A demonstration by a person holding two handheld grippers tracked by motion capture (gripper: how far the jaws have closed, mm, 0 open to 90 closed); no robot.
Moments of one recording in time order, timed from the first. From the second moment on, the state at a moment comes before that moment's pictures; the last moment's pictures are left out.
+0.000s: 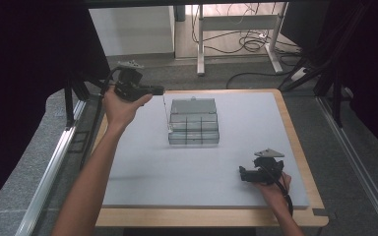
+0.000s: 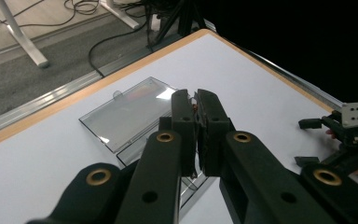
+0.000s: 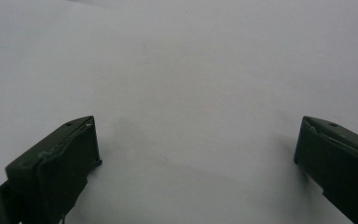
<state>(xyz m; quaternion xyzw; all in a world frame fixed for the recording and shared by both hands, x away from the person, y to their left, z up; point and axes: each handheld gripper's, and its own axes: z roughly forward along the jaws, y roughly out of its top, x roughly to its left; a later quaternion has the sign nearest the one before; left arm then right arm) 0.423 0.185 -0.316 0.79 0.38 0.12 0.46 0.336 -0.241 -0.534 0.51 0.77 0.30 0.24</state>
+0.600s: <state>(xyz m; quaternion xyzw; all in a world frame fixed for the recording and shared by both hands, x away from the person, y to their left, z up) 0.458 0.168 -0.332 0.79 0.39 0.12 0.46 0.337 -0.241 -0.534 0.51 0.77 0.30 0.24</state>
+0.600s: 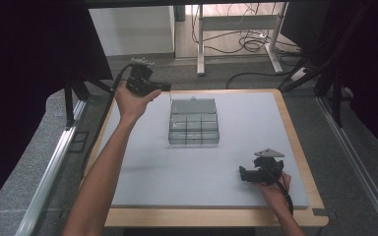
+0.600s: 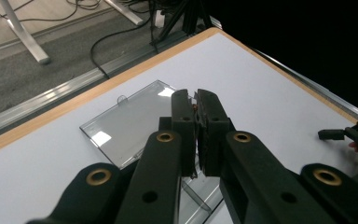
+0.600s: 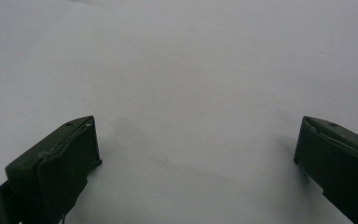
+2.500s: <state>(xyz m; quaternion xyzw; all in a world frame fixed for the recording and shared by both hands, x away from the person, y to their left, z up) 0.495 0.145 -0.484 0.81 0.44 0.08 0.37 0.337 -0.241 -0.534 0.51 0.77 0.30 0.24</state>
